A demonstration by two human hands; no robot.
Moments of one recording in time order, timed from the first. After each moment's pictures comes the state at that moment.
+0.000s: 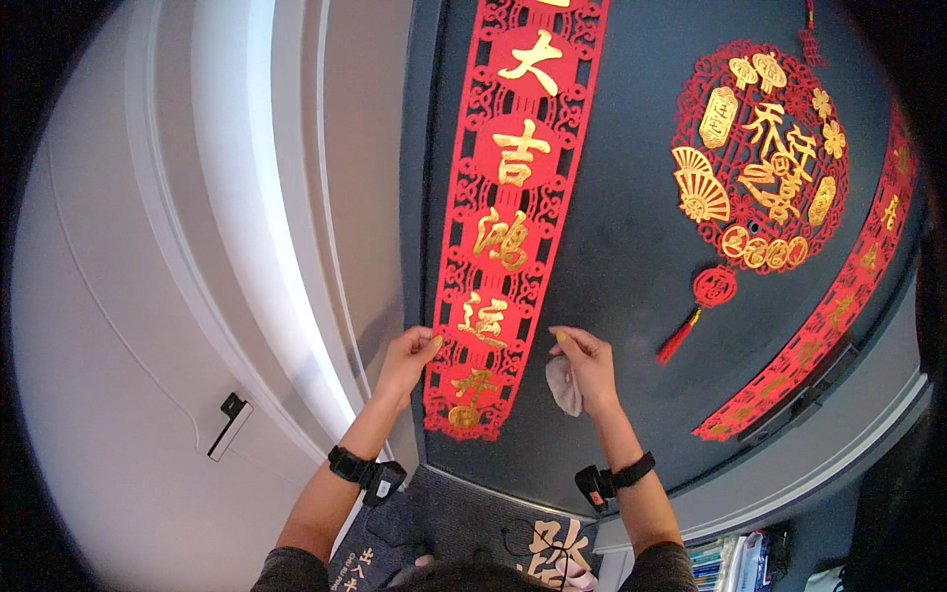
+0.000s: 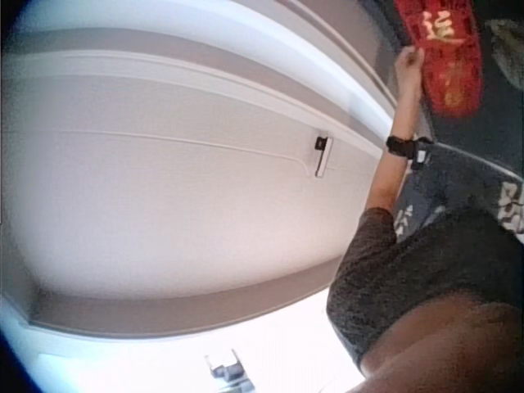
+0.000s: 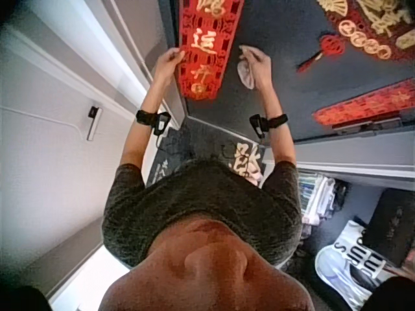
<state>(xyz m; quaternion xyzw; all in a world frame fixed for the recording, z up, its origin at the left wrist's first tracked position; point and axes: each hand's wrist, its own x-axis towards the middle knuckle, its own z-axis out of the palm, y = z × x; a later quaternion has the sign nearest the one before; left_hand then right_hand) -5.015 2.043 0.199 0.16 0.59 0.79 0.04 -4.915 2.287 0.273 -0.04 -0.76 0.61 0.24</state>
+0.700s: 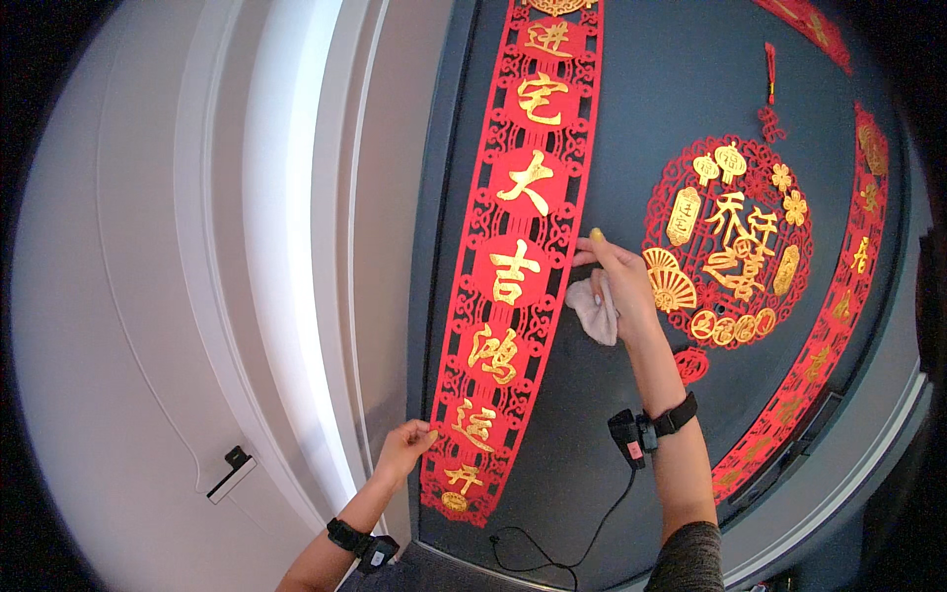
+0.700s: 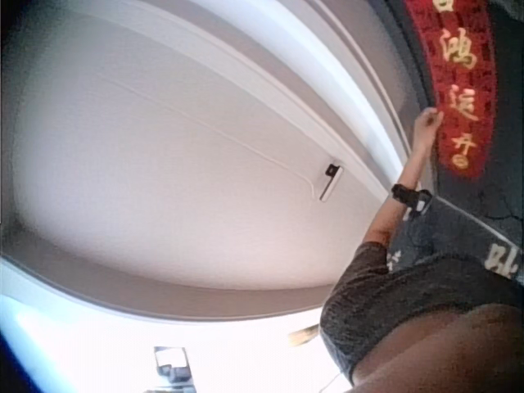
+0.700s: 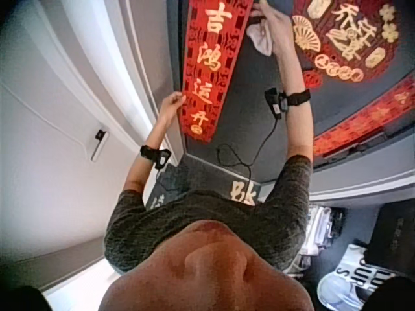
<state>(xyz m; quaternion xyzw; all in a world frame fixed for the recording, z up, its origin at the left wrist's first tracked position) -5.041 2.040 0.181 0.22 0.61 0.76 0.05 -4.984 2.277 0.504 0.11 -0.73 0.60 0.32</state>
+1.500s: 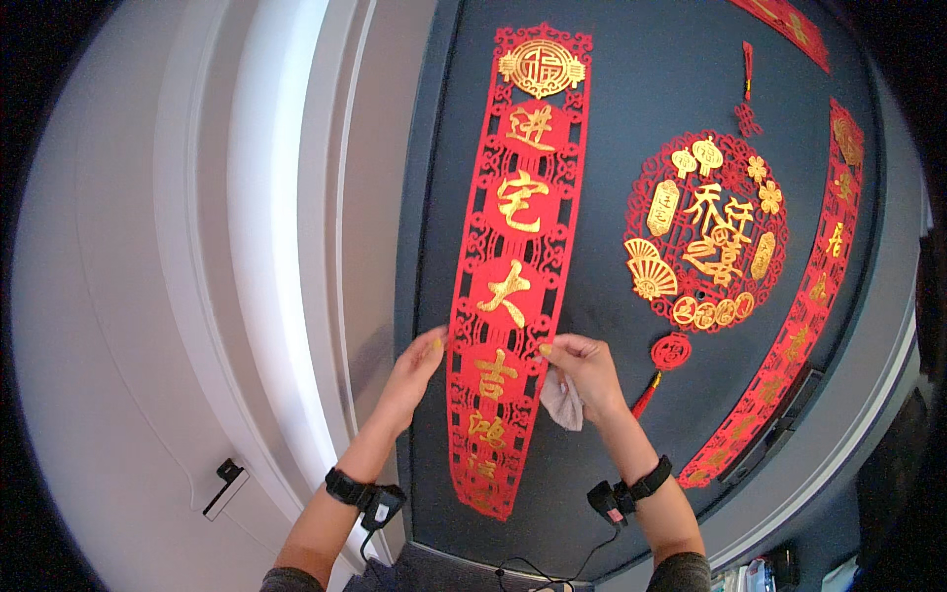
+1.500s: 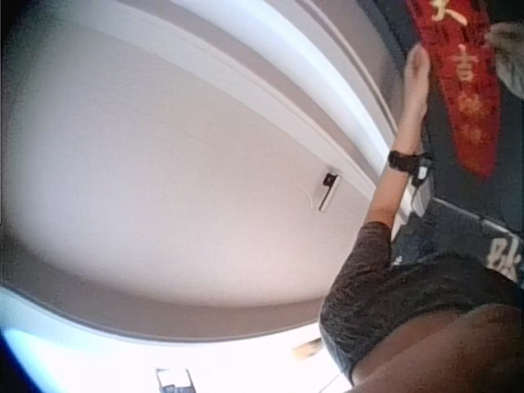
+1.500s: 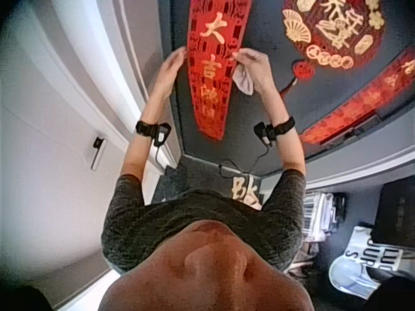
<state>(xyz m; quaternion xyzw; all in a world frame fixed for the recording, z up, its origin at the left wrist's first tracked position) -5.075 2.093 0.326 0.33 0.50 0.80 0.03 -4.952 2.291 0.412 0.04 -0.71 0.66 0.25</state>
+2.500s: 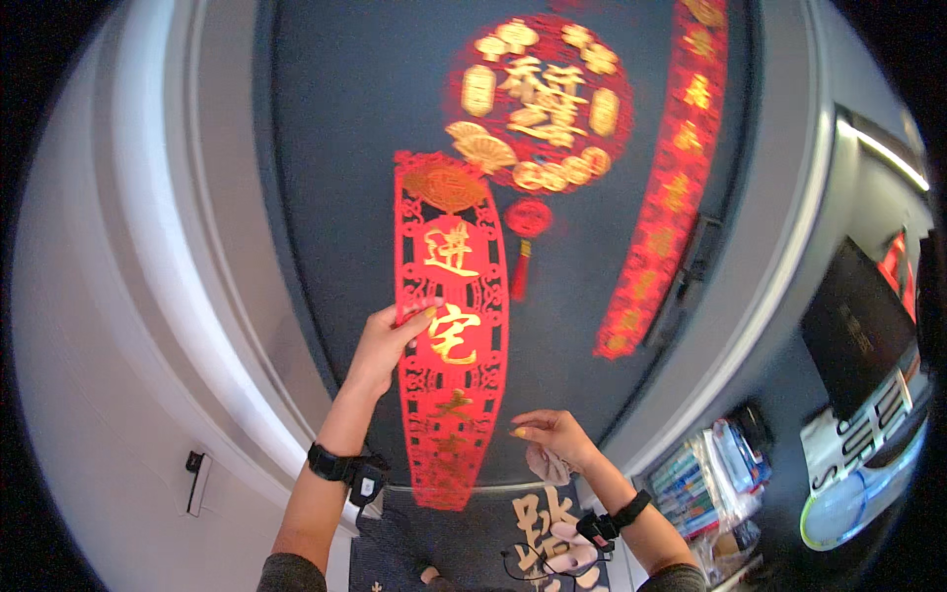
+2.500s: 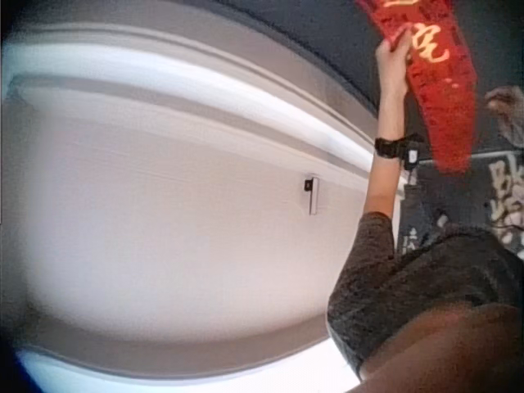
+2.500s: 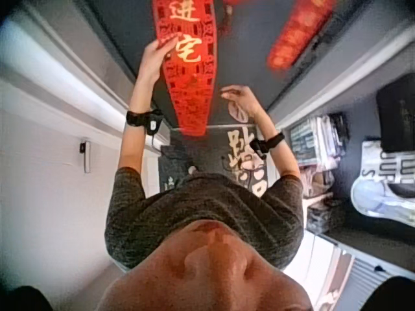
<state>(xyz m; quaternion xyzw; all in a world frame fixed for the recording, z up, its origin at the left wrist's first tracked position) -4.924 2.128 0.332 0.37 0.51 0.75 0.21 -4.692 2.298 0.229 -0.19 -0.78 0.58 0.15</state>
